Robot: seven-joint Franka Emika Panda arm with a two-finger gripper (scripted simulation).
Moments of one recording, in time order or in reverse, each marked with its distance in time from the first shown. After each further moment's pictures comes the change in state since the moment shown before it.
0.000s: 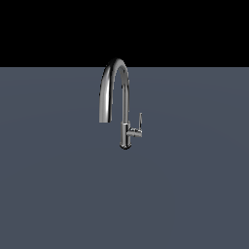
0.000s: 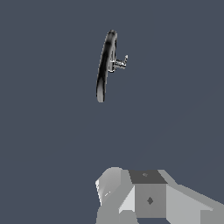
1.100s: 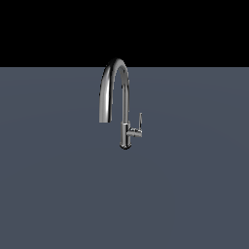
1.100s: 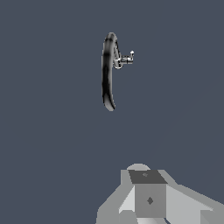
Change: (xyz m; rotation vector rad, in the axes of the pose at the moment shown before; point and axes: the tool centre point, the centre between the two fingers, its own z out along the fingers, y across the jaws) arm 0.055 0.003 0.017 0.155 -0.125 0.156
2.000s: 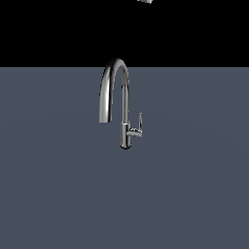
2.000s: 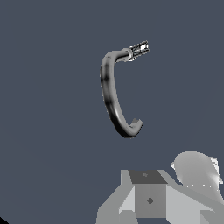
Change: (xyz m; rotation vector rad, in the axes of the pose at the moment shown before) arm 0.110 0.011 0.043 0.327 -0.261 0.324
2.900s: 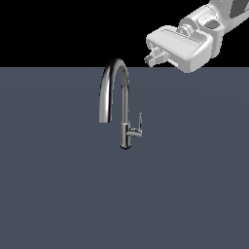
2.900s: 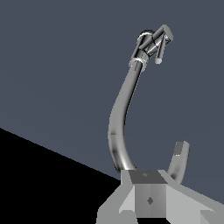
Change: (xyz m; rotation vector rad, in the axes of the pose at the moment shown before) arm 0.125 0.014 0.051 0.386 -0.305 0.371
